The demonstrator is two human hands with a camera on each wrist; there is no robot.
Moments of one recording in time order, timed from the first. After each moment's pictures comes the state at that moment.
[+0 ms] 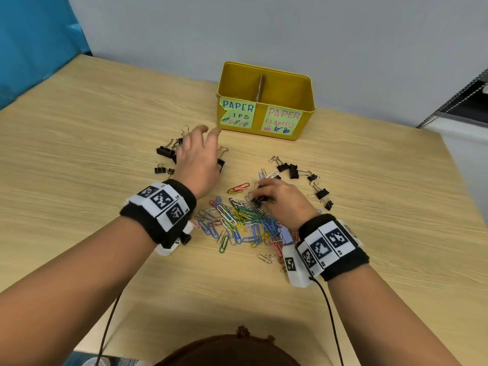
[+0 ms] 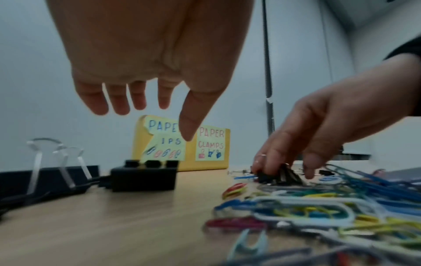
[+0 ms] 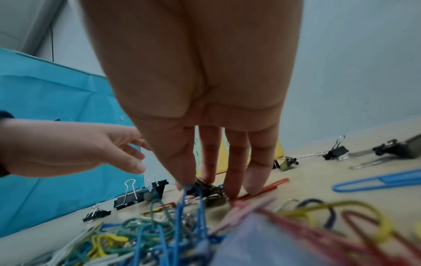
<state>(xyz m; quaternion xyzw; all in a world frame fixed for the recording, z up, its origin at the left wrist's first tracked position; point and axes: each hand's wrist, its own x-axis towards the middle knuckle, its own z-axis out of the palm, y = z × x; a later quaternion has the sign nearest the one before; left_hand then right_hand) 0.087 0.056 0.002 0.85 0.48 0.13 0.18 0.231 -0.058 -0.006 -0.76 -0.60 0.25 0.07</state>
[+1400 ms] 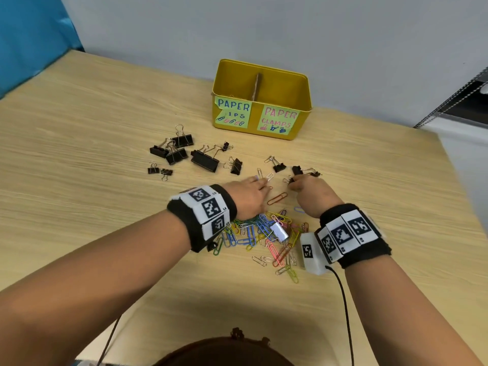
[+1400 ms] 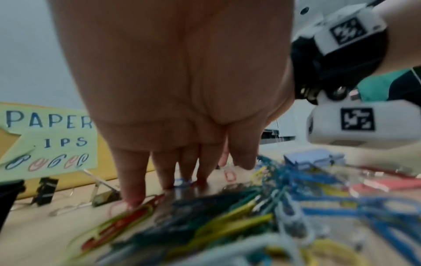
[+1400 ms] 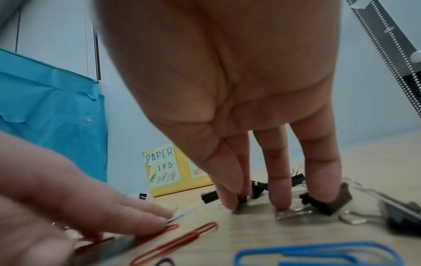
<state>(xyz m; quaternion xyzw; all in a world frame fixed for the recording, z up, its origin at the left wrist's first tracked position) 0.147 0.024 -0.016 0.94 0.18 -0.26 0.16 0.286 -0.058 -0.002 -0.83 -0.50 0.22 -0.05</state>
